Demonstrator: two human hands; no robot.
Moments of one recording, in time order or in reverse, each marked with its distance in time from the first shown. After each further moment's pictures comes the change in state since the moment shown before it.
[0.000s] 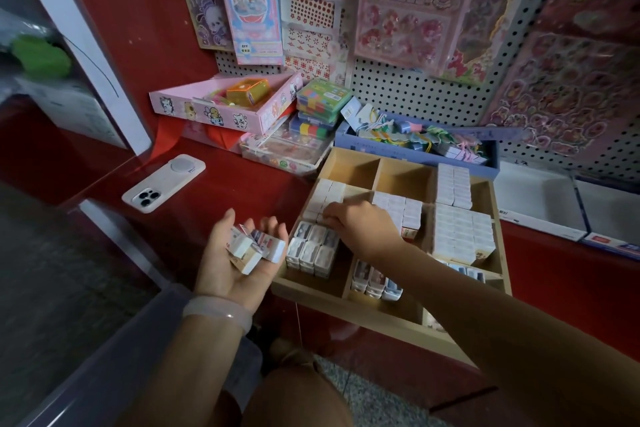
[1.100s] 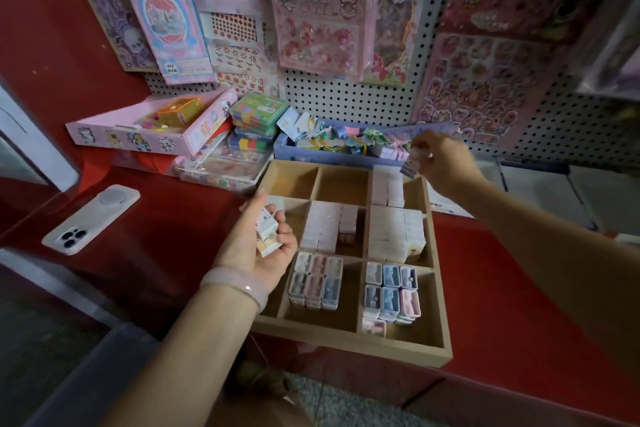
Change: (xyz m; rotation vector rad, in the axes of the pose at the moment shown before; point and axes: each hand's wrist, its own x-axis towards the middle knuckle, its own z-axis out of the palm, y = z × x) left_hand 0.022 -0.079 0.067 0.416 -0.099 -0.136; right_hand -0.039 0.170 -0.105 0.139 0.316 0.495
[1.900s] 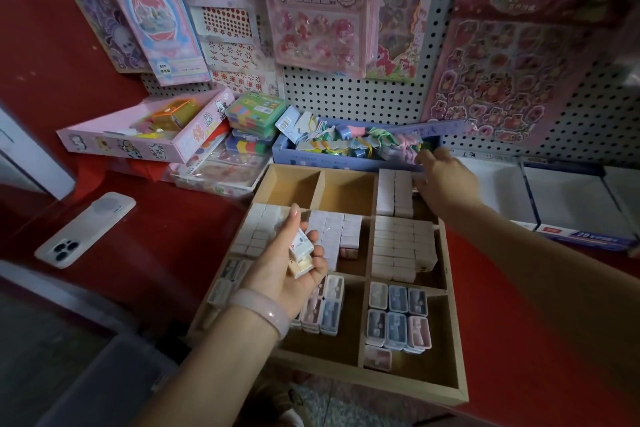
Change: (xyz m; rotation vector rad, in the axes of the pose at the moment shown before) left_hand 0.024 -0.032 0.007 0.101 -0.064 -0.072; right_hand 0.014 0.027 0.044 -0.317 -0.017 -0.021
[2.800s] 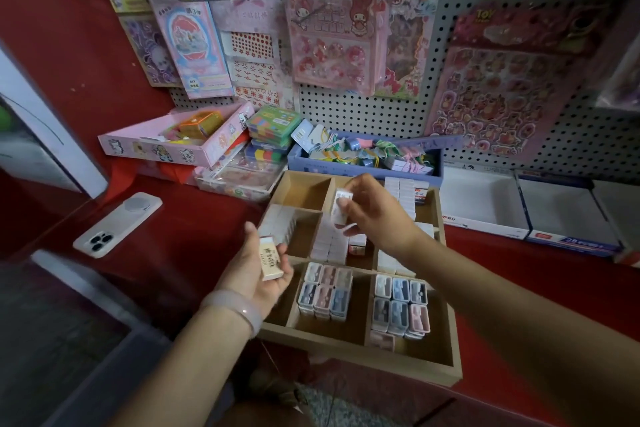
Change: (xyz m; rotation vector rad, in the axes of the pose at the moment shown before) left_hand -0.021 0.023 -0.028 -0.053 0.287 0.093; right_hand -0.076 -0.106 -0.043 1.203 -0.329 -0.100
